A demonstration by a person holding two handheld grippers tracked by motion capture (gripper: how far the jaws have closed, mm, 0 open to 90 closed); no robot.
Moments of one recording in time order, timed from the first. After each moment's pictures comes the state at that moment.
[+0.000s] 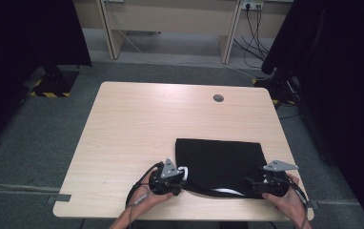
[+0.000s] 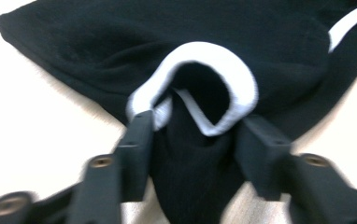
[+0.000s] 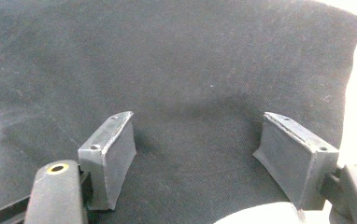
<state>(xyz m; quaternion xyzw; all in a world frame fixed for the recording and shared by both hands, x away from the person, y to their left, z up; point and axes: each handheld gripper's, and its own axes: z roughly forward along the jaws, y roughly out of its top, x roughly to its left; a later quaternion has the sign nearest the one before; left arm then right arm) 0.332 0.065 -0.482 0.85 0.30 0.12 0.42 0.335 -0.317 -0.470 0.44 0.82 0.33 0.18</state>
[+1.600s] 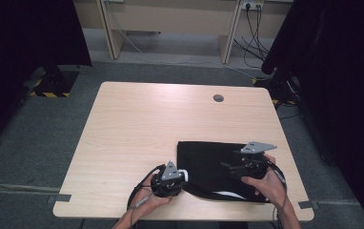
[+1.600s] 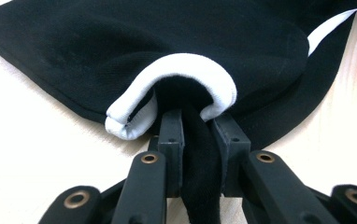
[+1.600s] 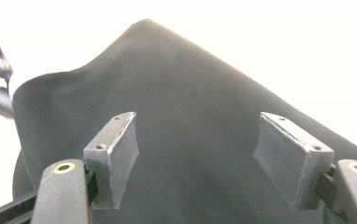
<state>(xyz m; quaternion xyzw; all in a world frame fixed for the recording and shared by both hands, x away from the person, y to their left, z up) 0.325 0.060 -0.482 0.85 0.29 0.09 0.43 0.369 -0.241 -0.422 0.36 0.84 0.39 0.14</state>
